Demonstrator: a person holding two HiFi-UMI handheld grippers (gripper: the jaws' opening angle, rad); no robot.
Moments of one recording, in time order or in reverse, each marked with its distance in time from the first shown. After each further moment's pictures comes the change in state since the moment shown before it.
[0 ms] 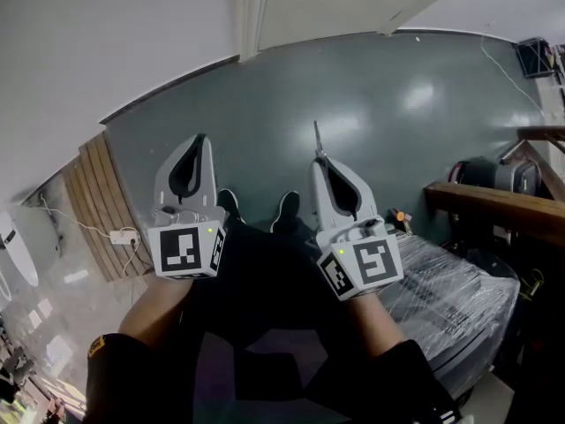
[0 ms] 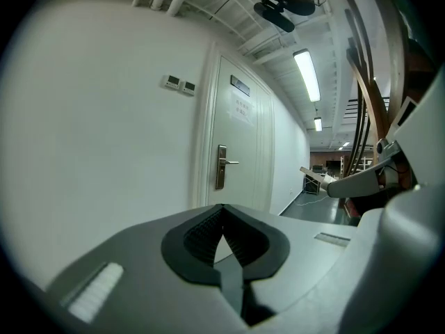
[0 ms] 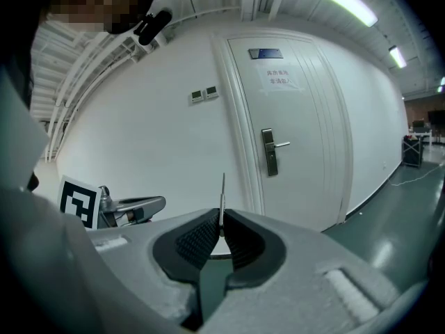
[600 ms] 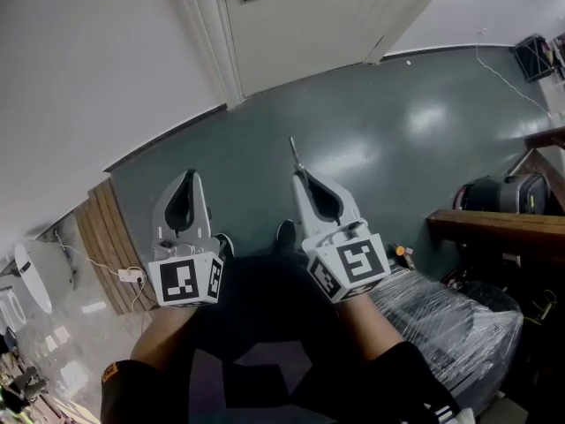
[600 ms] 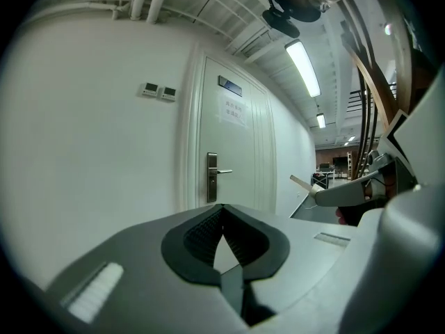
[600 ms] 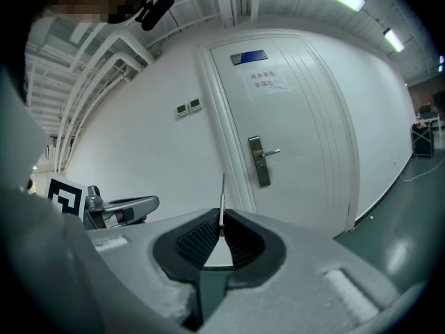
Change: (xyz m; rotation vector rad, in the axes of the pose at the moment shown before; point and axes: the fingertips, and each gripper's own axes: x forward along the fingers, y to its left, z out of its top) left arm 0.080 -0.090 0.040 0.053 -0.042 0.060; right arm 0.026 -0.124 0.041 0.043 -0.058 0.088
